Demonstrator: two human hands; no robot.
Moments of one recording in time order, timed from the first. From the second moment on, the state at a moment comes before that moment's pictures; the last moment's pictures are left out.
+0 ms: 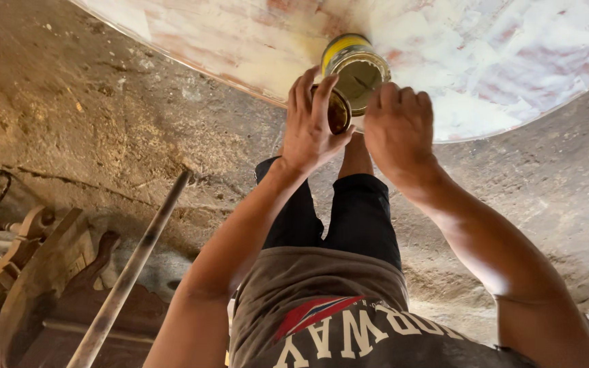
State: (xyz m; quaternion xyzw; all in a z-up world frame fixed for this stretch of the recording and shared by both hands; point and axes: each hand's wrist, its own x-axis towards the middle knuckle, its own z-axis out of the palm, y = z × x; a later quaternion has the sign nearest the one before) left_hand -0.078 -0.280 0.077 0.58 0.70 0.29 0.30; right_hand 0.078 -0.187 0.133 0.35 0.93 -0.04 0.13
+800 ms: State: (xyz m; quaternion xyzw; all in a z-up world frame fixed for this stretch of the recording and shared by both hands) left_hand -0.027 -0.235 0.049 0.70 0.68 0.13 0.20; right_hand 0.252 -0.235 0.100 0.63 0.73 -0.21 -0.16
